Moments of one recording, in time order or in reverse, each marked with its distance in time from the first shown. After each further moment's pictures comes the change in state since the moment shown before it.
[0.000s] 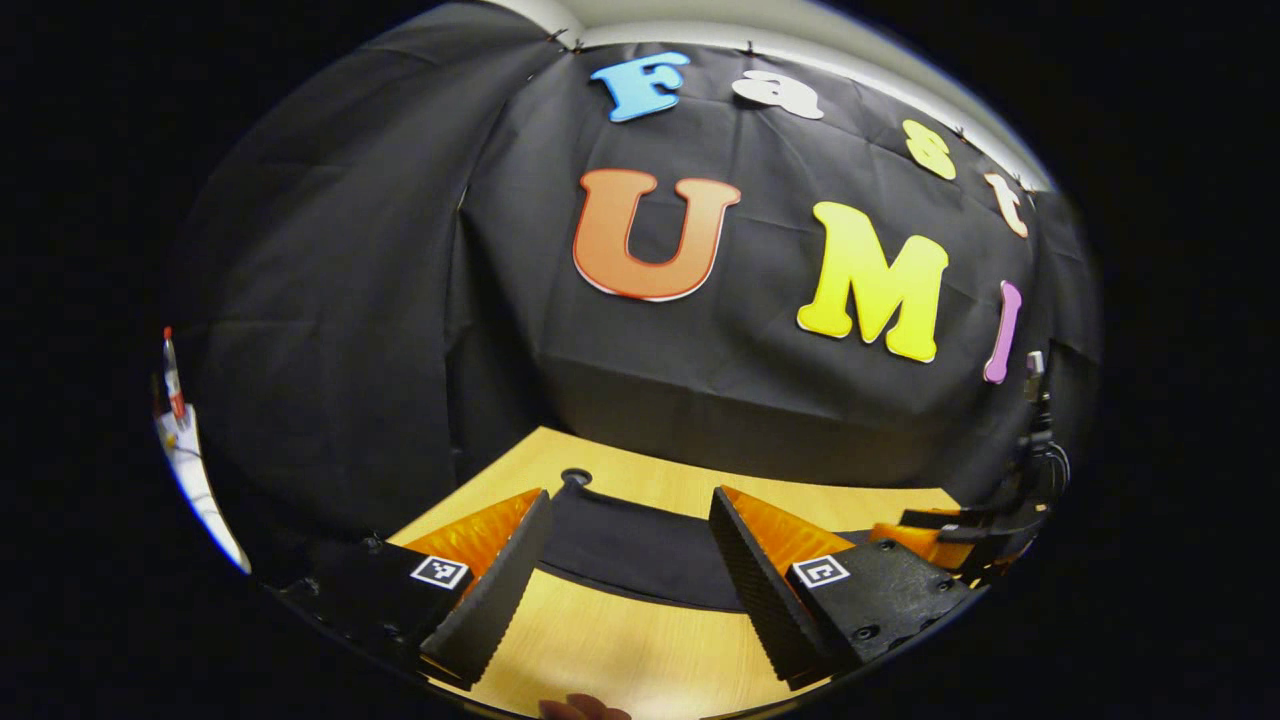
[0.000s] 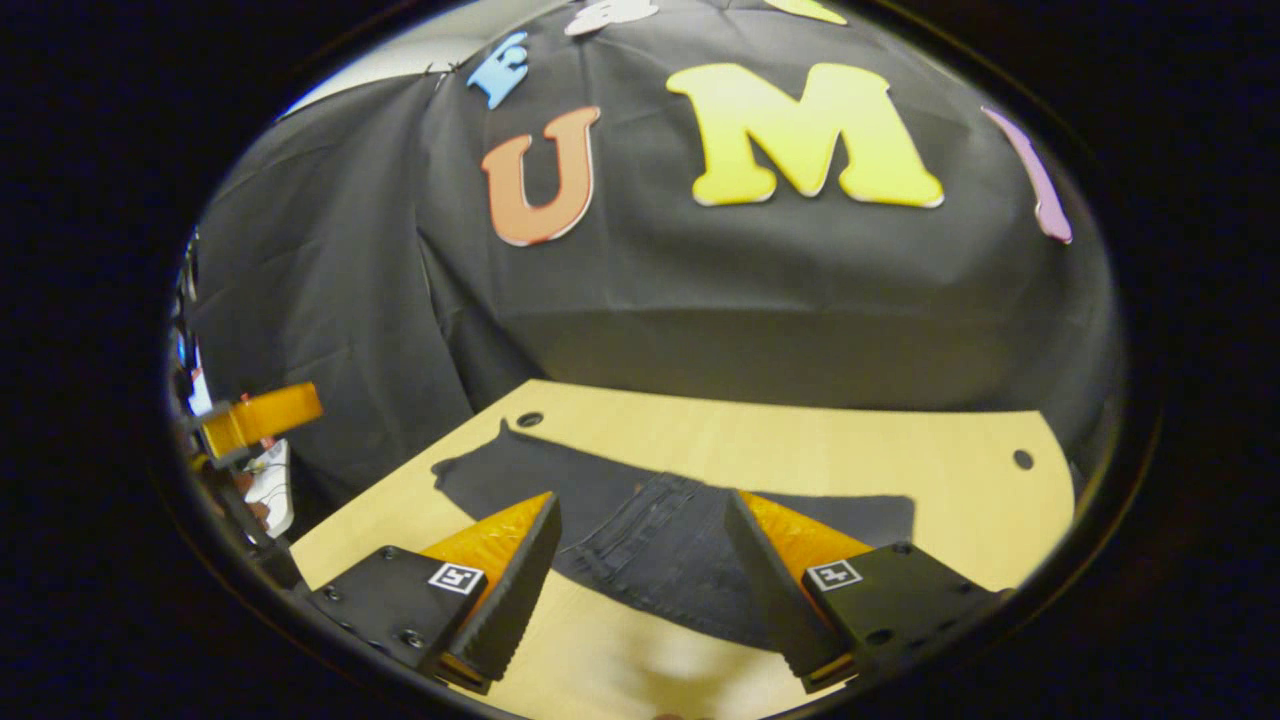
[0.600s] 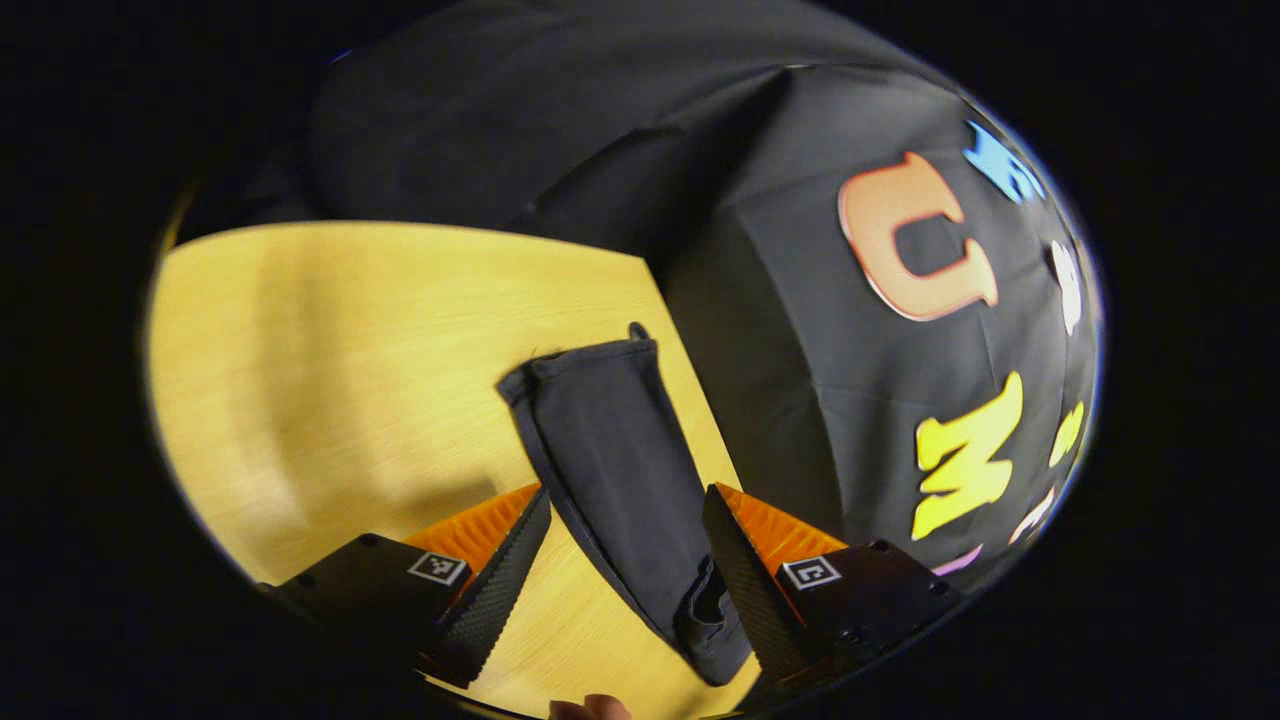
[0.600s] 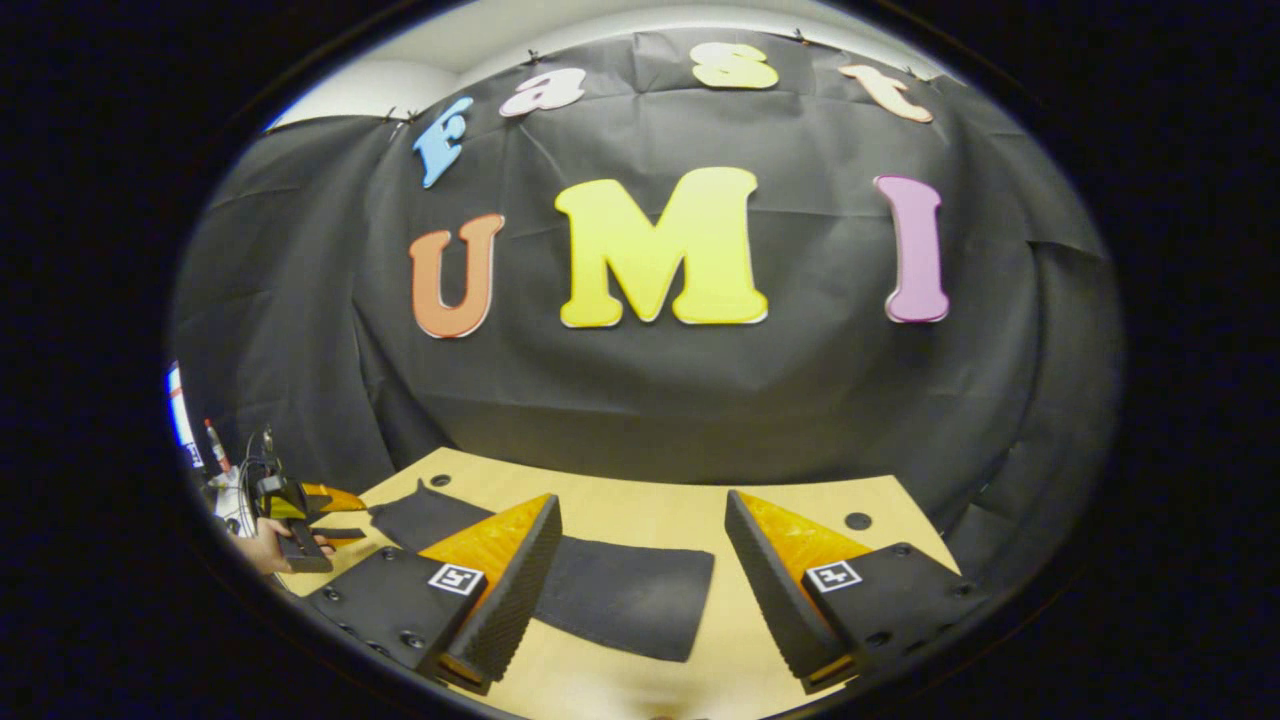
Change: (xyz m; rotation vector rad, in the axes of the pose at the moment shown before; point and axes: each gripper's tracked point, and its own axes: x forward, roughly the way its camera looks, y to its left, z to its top) left arm 0.085 0.066 -0.106 -0.924 0.273 0.059; right arm -0.146 -0.129 0.072 0.015 -0.168 -0.250
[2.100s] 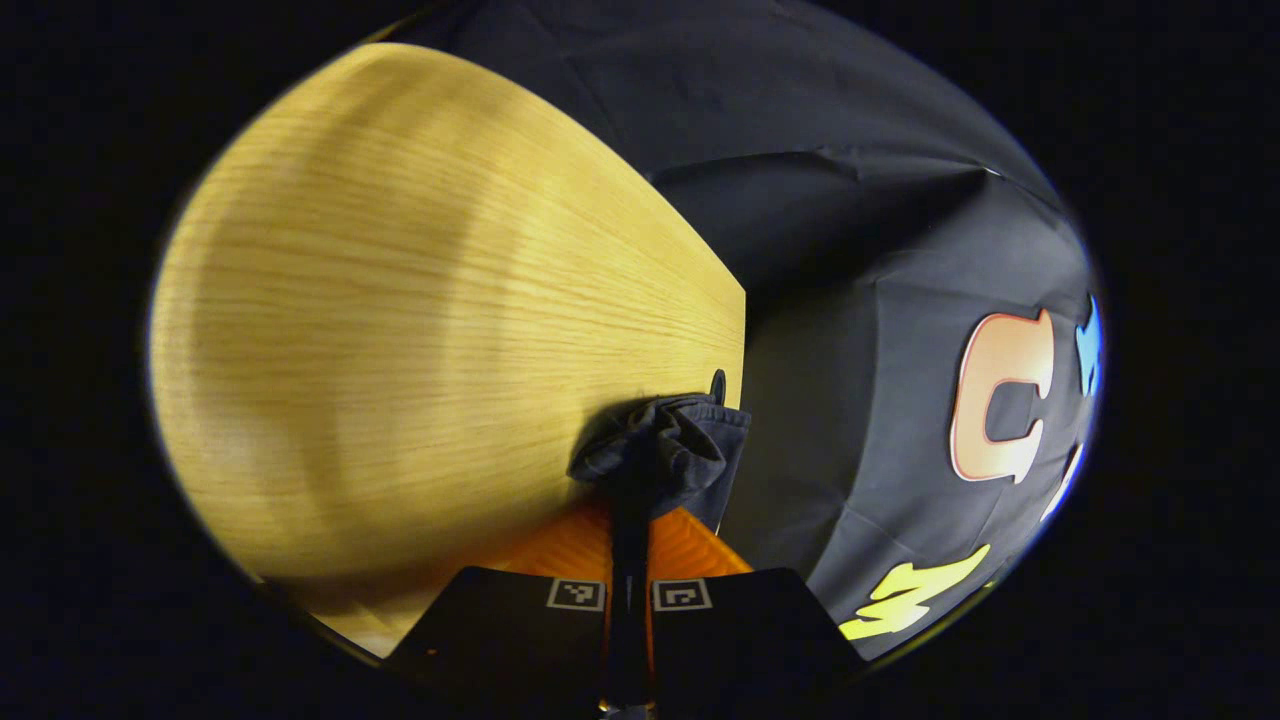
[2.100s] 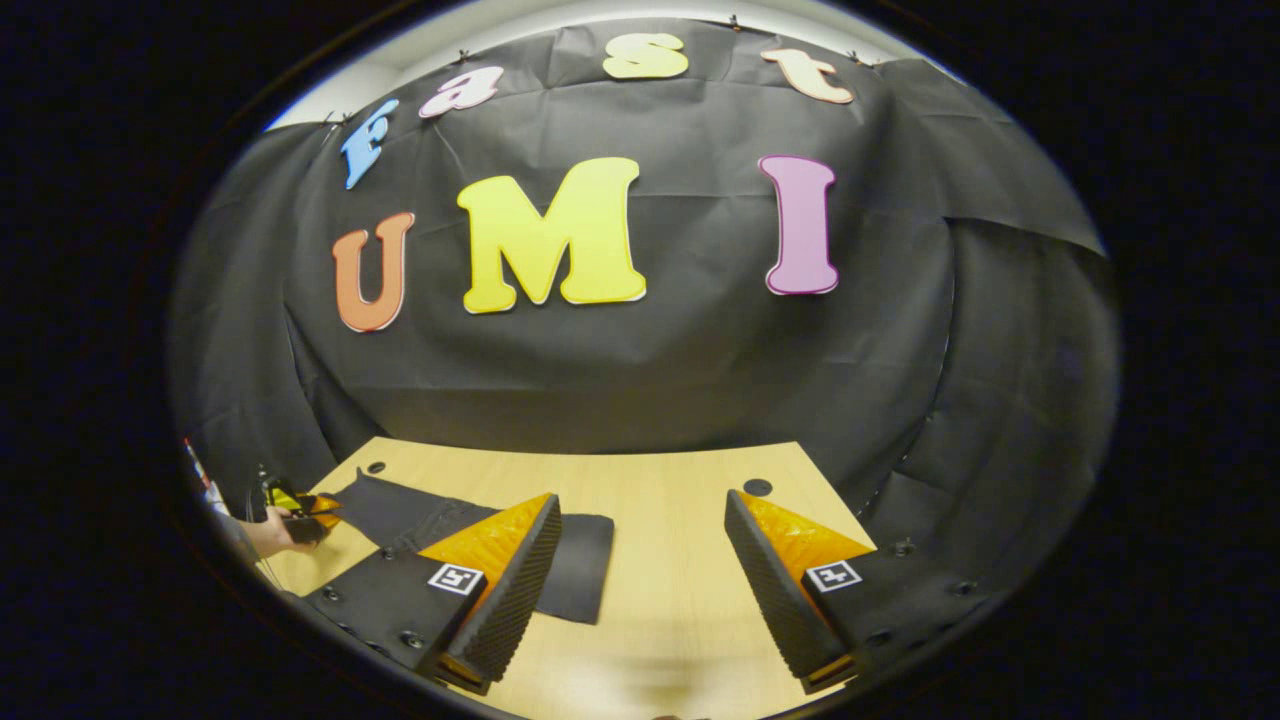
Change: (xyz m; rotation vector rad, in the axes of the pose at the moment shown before) left arm 0.062 0.006 0.030 -0.300 -0.041 0.041; right arm -0.046 -0.087 -0.011 0.046 0.083 -0.174
